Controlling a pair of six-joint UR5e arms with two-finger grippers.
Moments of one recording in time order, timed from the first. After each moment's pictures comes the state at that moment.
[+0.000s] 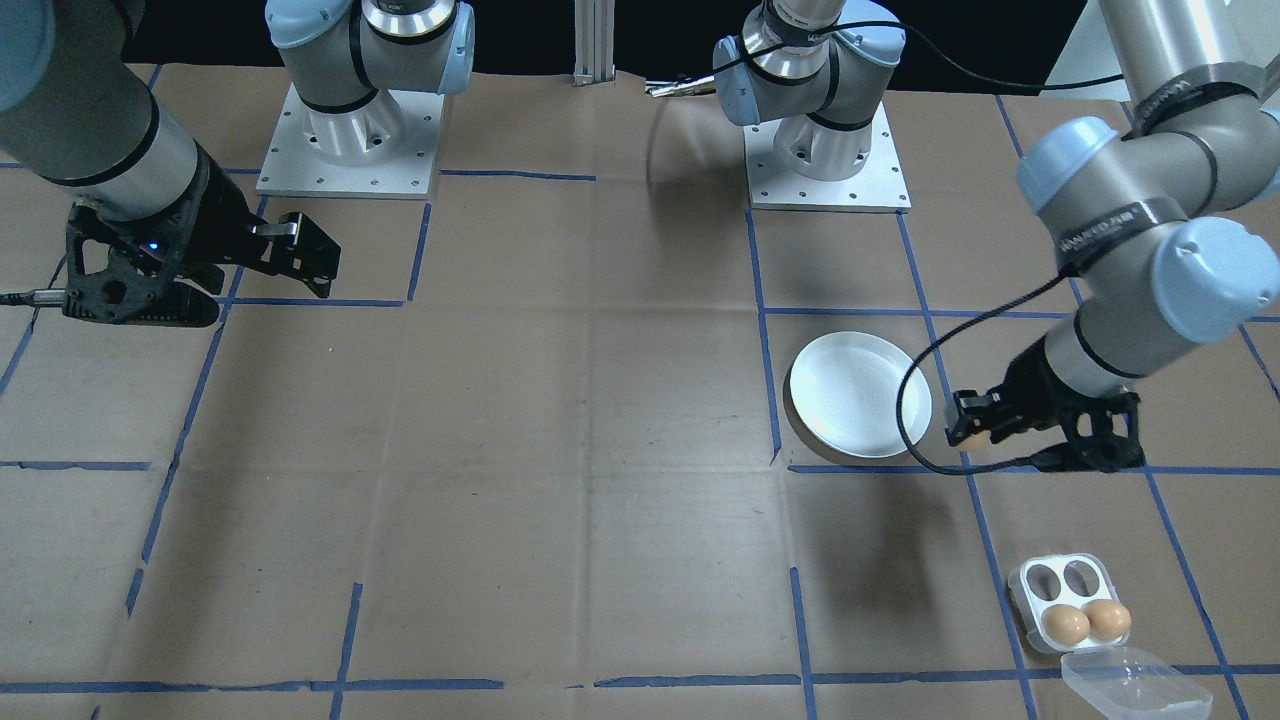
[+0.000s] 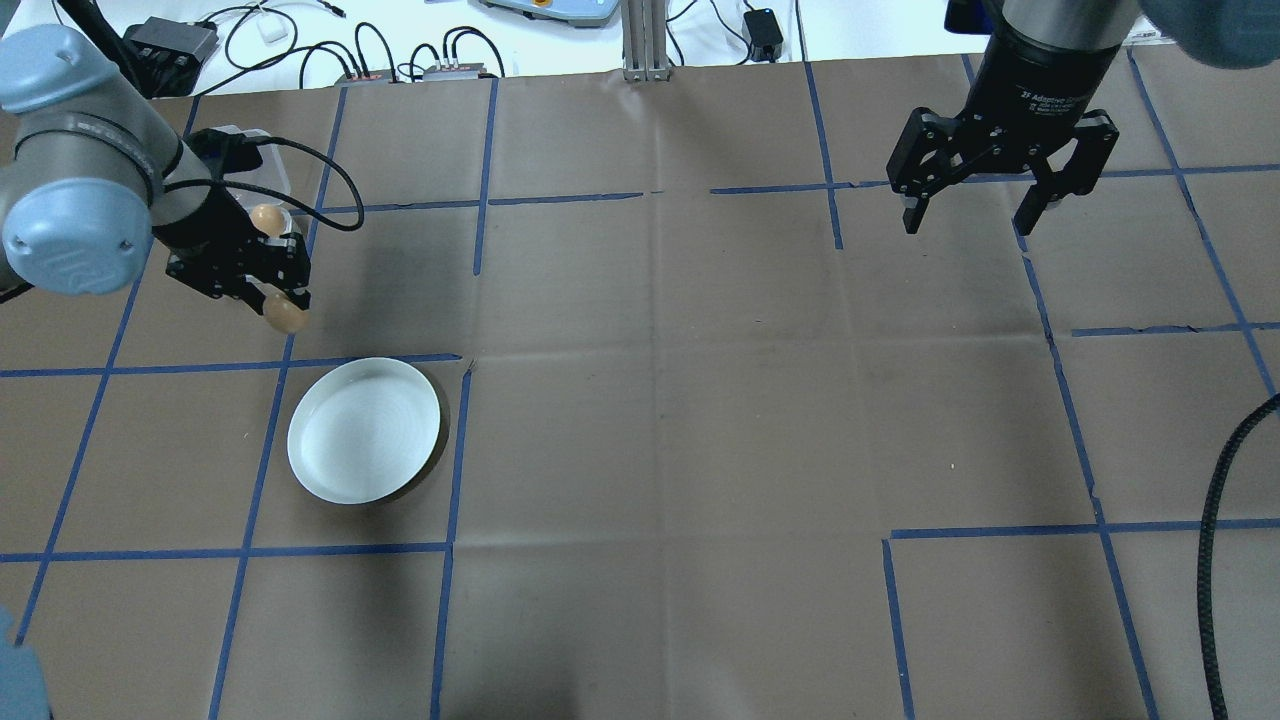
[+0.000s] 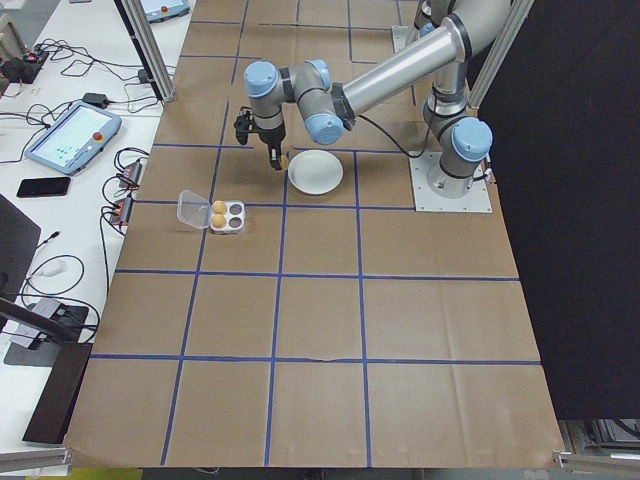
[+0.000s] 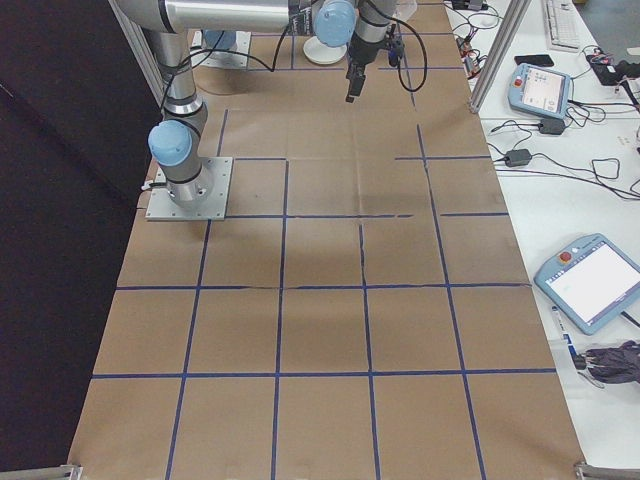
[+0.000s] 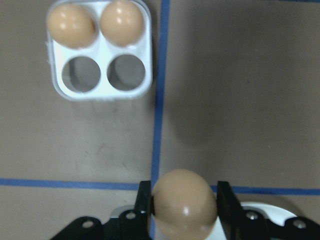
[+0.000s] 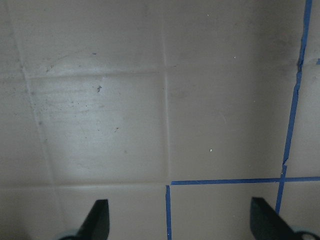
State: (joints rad) left arm -1.27 -1.79 -1.83 -1.17 1.55 0.21; right arm 1.51 -1.42 1.43 -1.38 -1.54 -0.02
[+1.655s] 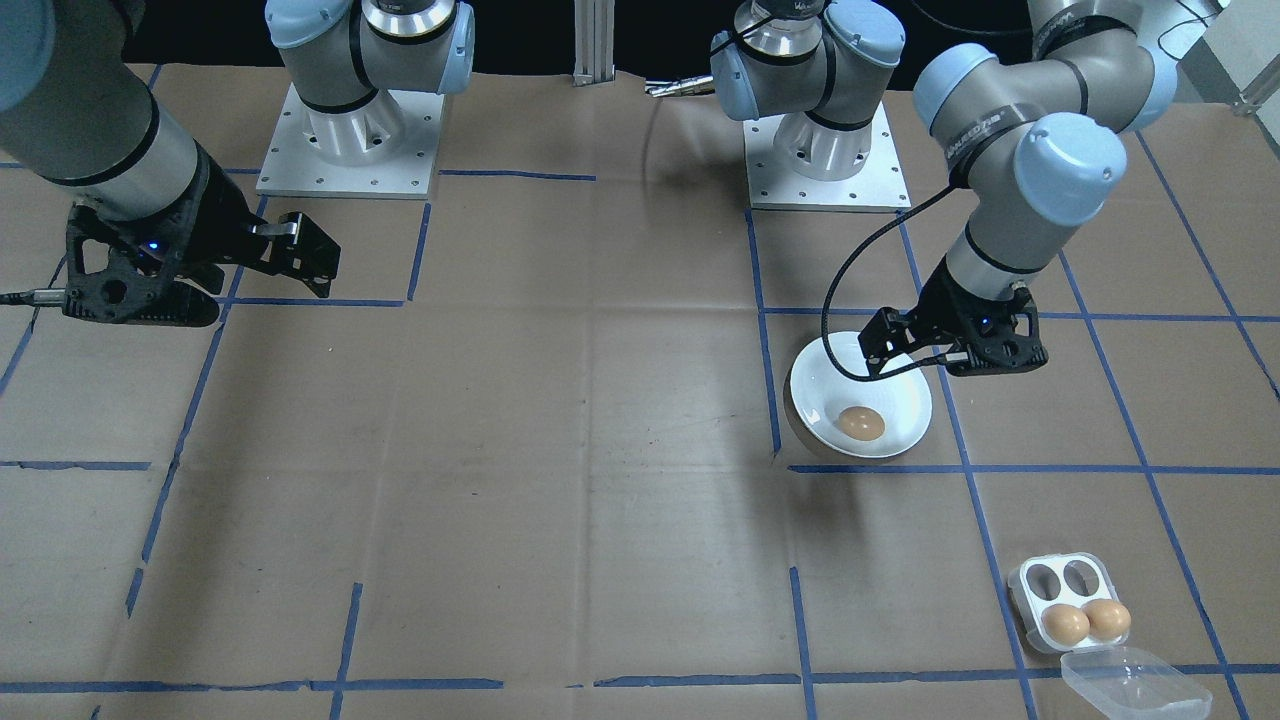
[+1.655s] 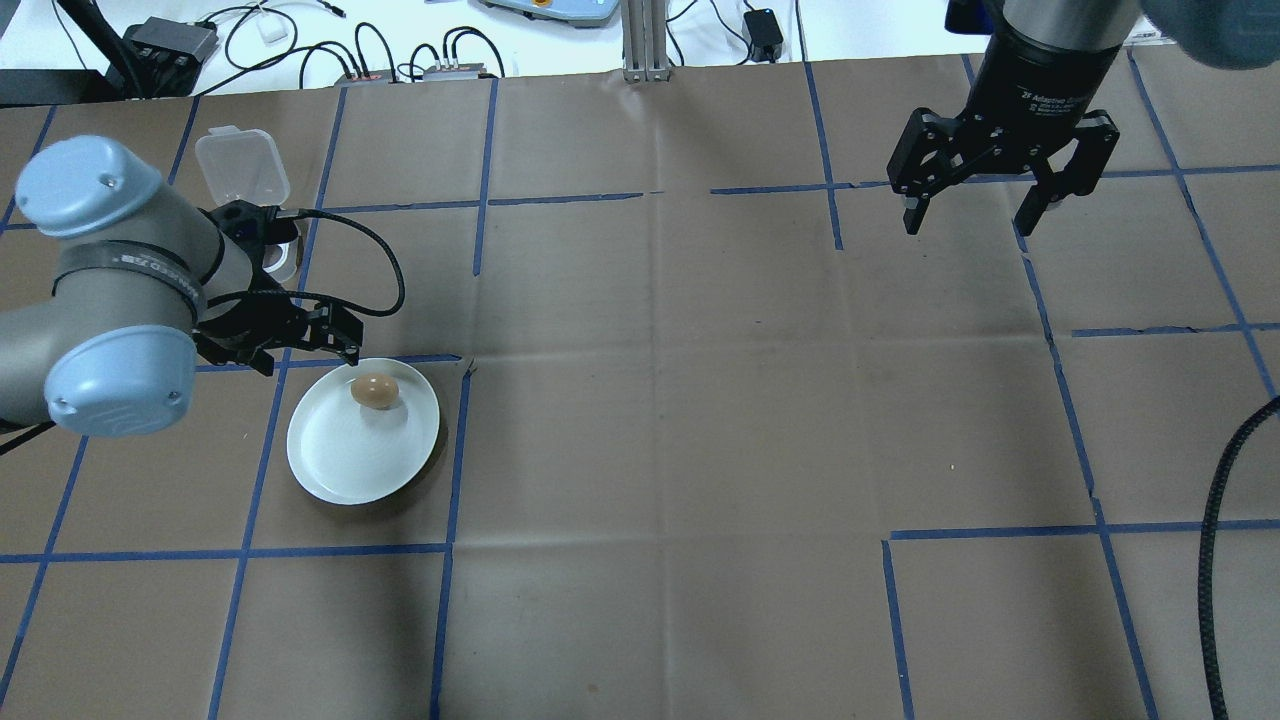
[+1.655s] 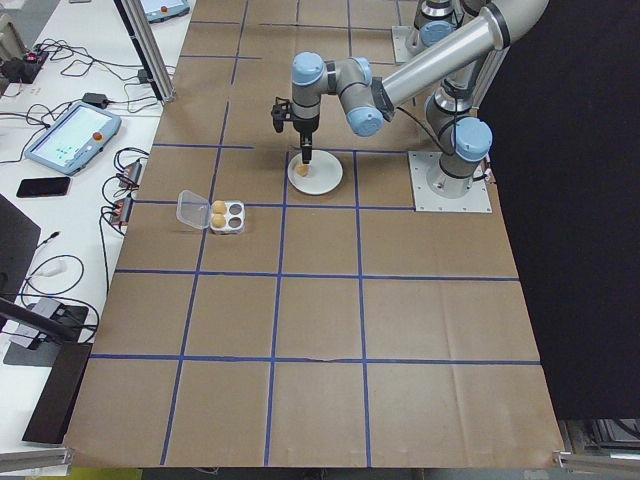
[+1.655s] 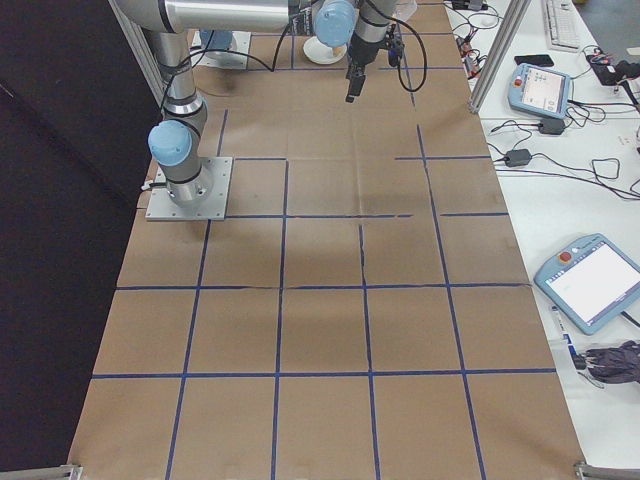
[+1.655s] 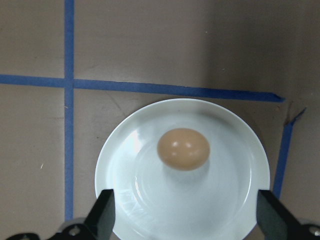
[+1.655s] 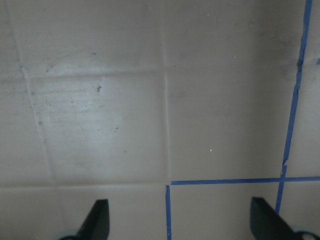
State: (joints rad) left arm -1.31 -1.58 -2.00 -1.11 1.55 0.19; right arm 1.51 -1.42 1.43 -1.38 -1.54 -0.02
